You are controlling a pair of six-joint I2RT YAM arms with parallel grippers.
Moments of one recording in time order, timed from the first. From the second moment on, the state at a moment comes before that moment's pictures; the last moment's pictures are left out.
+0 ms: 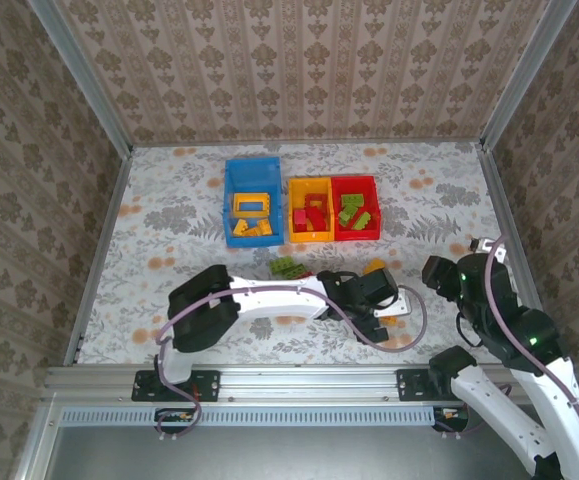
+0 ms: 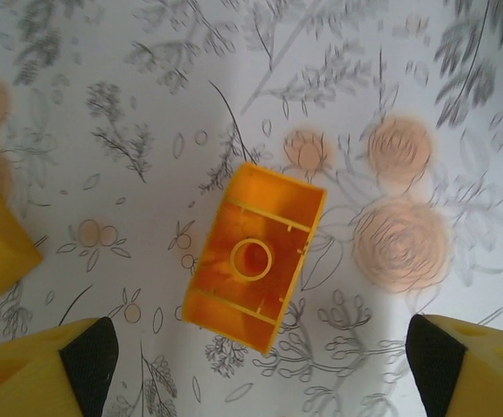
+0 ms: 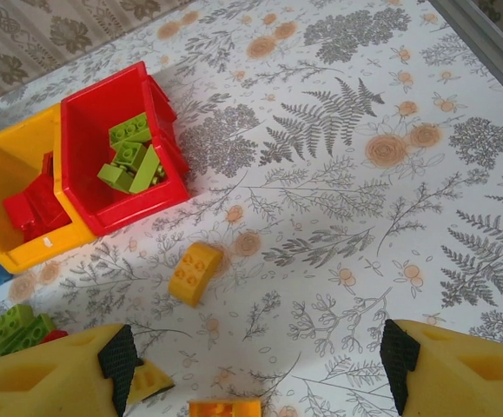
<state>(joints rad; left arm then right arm) -1.33 2.00 1.43 -0.44 0.01 0.24 0.39 0.51 0.92 -1.11 0.39 0.66</state>
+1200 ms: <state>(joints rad) -1.23 1.75 1.23 -0.43 -0.09 0.07 0.39 0.58 0.96 -1.03 0.11 0.53</state>
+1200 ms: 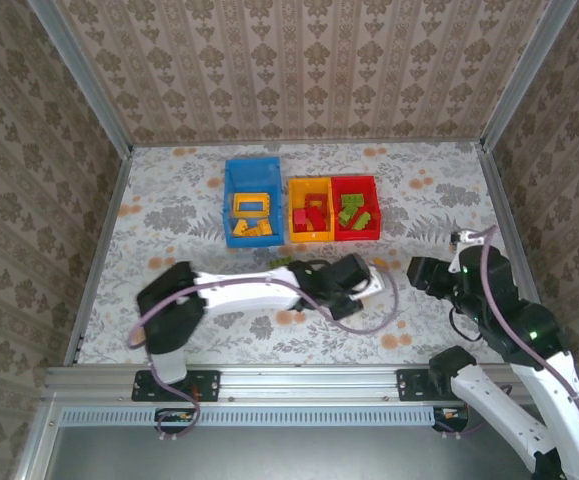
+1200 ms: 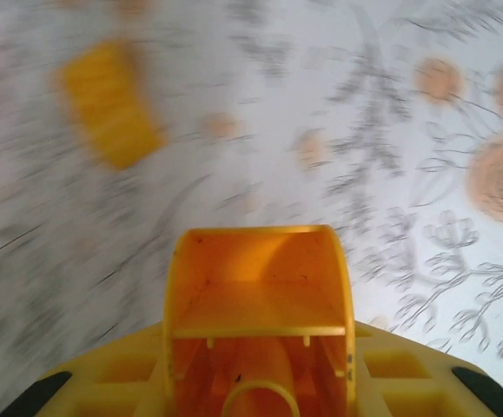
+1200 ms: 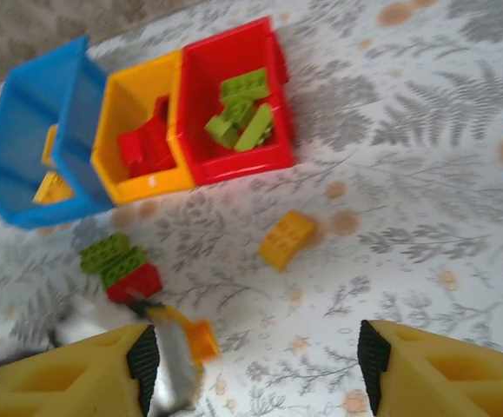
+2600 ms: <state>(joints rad) -0.40 1.98 1.52 -0.64 0.24 -0.49 1.03 1.20 1.00 -0.36 0.25 0.48</state>
